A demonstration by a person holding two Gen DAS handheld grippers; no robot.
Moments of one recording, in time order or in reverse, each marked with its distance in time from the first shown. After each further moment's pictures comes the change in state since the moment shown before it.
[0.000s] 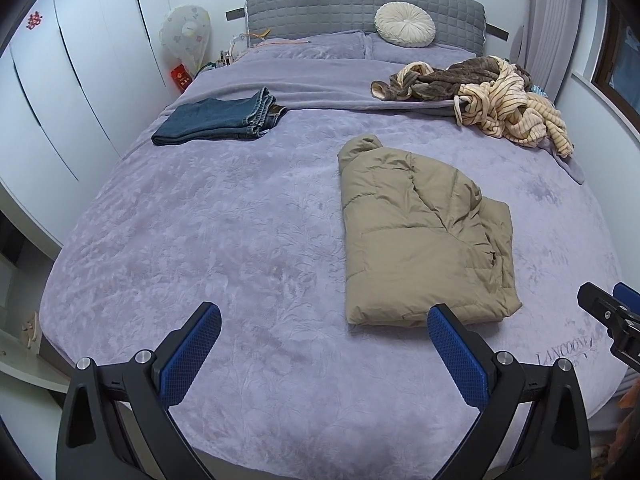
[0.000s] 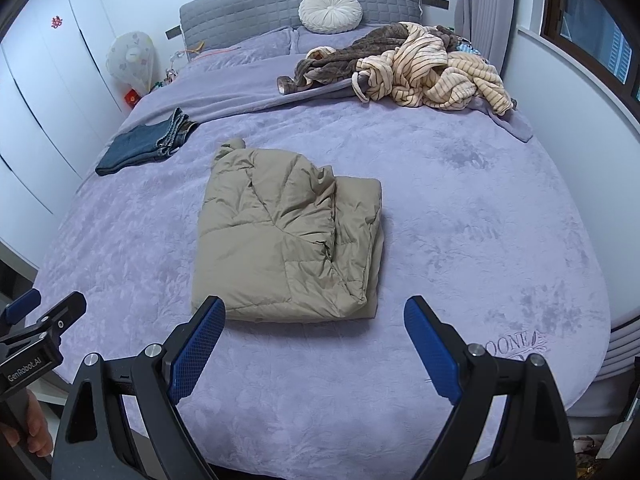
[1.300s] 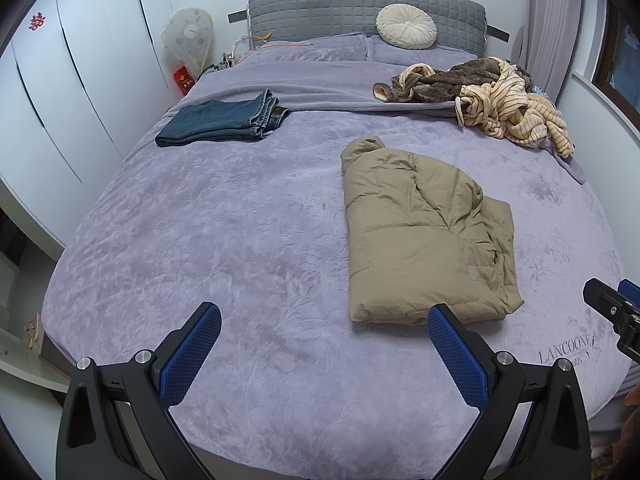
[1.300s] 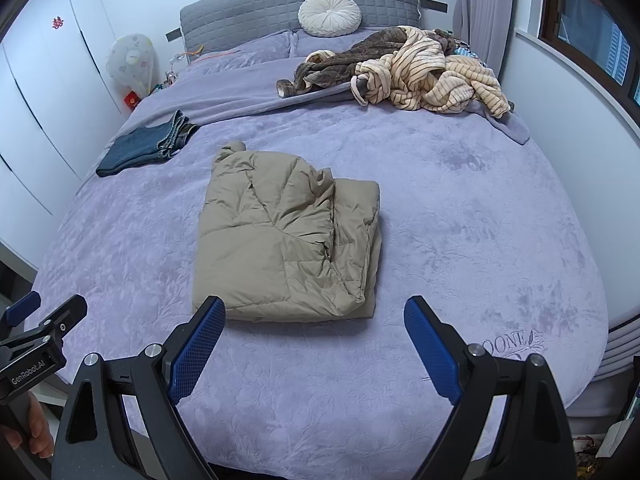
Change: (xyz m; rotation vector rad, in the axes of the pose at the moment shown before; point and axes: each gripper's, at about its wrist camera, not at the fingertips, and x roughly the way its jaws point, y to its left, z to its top) left arm 0.000 -0.002 -0.002 0.003 -0.003 0.003; right arm 0.000 -0.002 0.000 -0.003 -0.003 -0.001
